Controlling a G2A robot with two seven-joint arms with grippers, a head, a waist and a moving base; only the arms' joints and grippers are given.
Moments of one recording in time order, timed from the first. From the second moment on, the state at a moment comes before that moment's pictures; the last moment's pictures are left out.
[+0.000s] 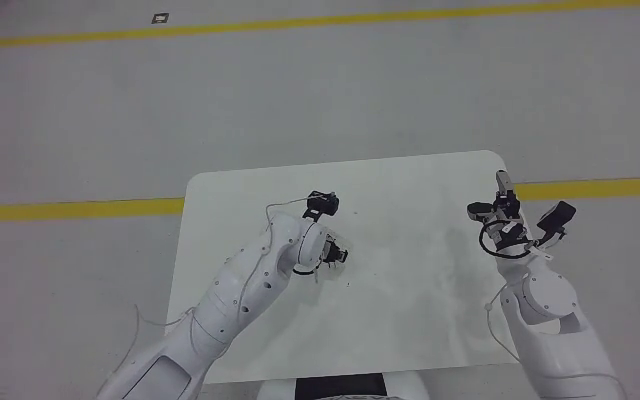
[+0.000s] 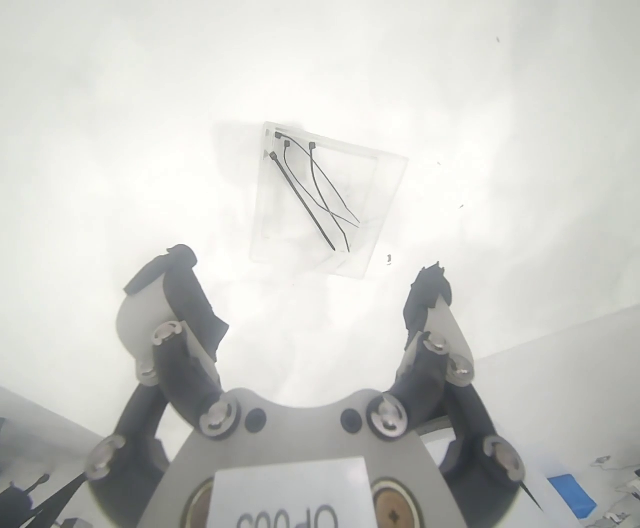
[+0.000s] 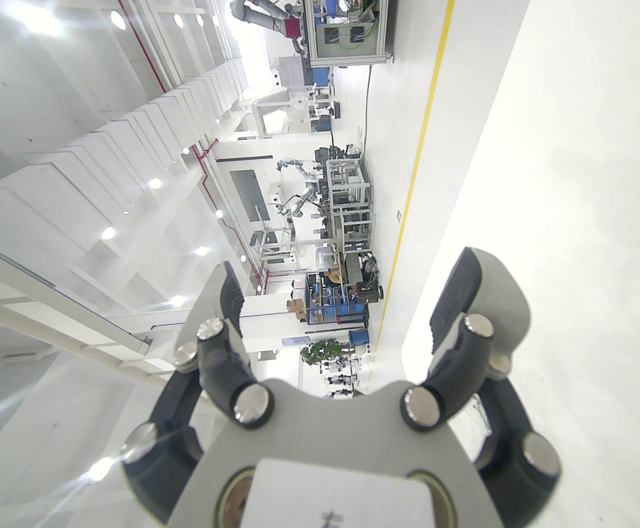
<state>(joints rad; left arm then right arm) 1.01 -1.38 -0.80 -1.54 1.10 0.34 -1.39 -1.73 -1.15 1.60 -1.80 0.42 0.00 0.00</state>
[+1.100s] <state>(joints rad) 1.06 -1.50 -0.82 -1.52 1.31 0.34 -1.39 -1.73 -1.15 1.60 -1.80 0.42 0.00 0.00</state>
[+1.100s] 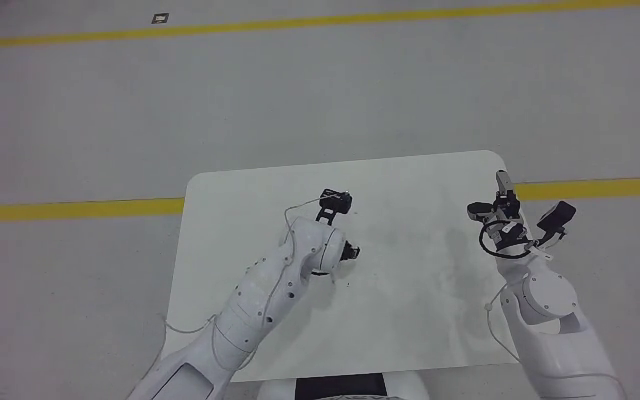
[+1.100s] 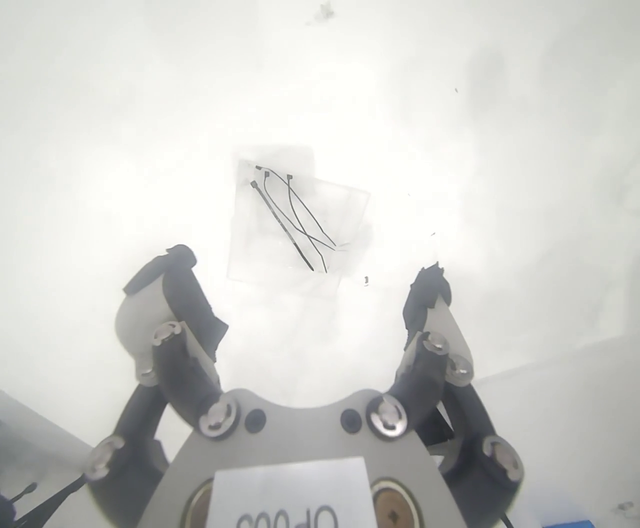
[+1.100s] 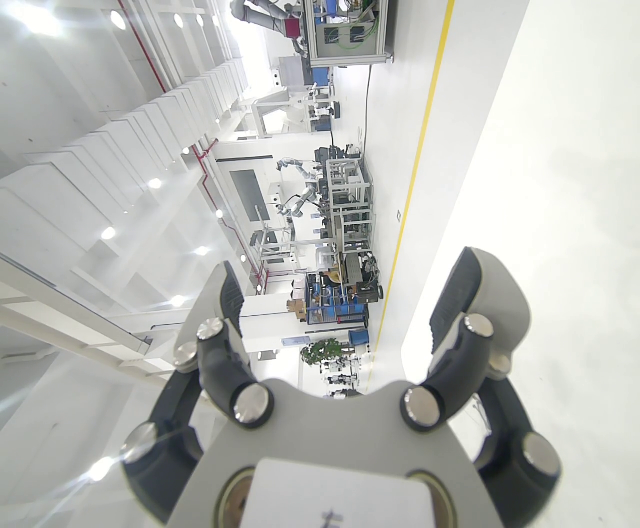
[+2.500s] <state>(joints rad) 1.11 -1.56 -0.99 -1.47 1.24 0.33 -1.38 -1.73 -1.15 1.60 -1.80 0.42 0.00 0.00</state>
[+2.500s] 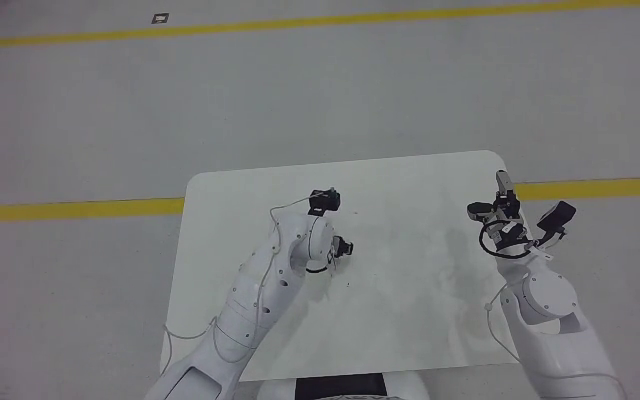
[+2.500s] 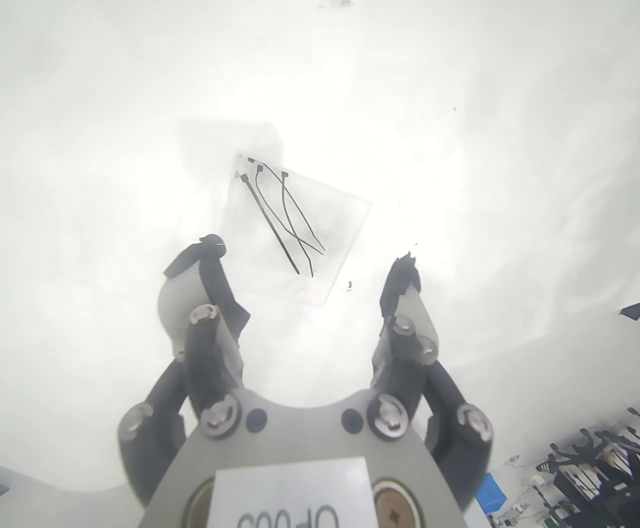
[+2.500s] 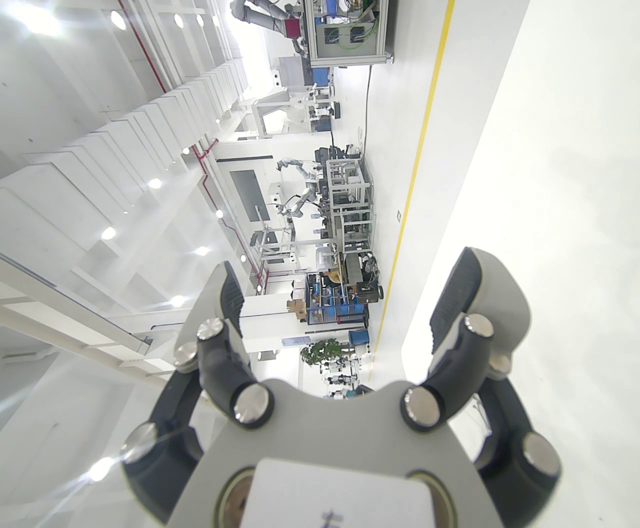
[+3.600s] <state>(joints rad) 1.01 -1.57 -0.91 -1.20 1.14 0.34 -1.24 -1.73 -1.15 1.60 -1.80 0.42 0.00 0.00</state>
